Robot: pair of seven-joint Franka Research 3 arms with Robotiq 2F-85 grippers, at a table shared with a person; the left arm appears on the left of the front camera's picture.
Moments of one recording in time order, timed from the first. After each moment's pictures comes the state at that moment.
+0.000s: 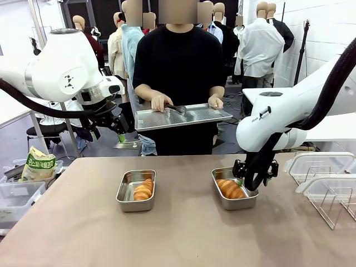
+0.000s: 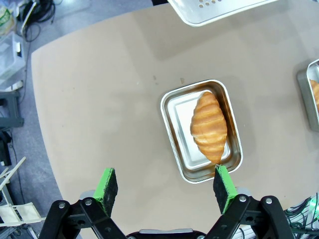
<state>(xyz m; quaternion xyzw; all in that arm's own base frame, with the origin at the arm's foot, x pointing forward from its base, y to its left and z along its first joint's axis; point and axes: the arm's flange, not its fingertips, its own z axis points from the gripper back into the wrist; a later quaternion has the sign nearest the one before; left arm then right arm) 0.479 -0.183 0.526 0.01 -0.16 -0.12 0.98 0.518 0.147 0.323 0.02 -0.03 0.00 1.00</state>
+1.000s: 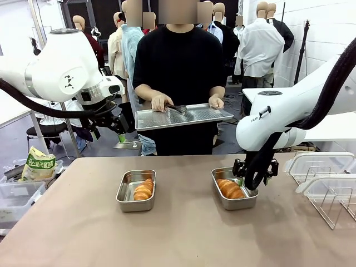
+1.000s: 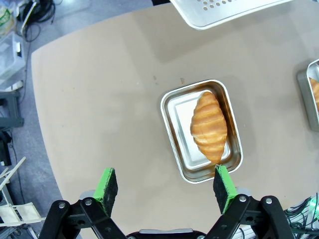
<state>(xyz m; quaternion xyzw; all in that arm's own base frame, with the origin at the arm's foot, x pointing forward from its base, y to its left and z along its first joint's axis) 0.479 -0.183 0.526 0.01 -0.16 -0.12 0.98 0.520 0.148 0.327 0.02 -0.04 0.01 1.00</state>
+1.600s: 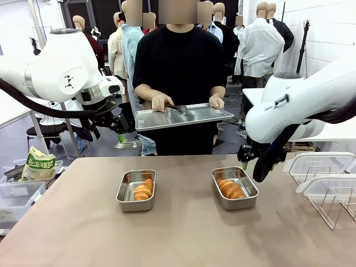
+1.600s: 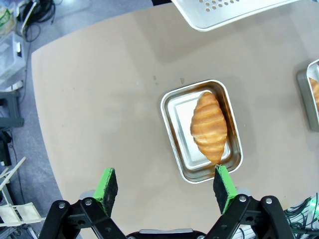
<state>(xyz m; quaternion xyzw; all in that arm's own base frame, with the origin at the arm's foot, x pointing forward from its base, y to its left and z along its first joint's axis) 0.479 -0.183 0.526 0.01 -0.16 -0.12 0.98 0.472 0.133 0.415 0.04 -0.15 -0.01 0.99</state>
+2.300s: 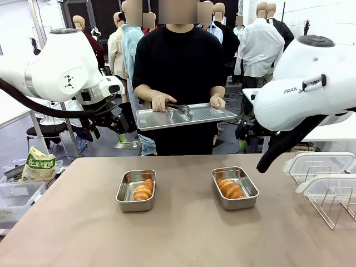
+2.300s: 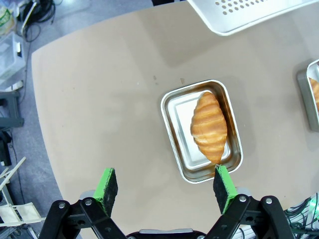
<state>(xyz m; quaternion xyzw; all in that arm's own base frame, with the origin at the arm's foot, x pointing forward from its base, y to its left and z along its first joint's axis) 0.479 -0.183 0.526 0.01 -0.16 -0.12 0.98 0.409 0.153 0.499 0.06 -0.24 0.01 0.97</state>
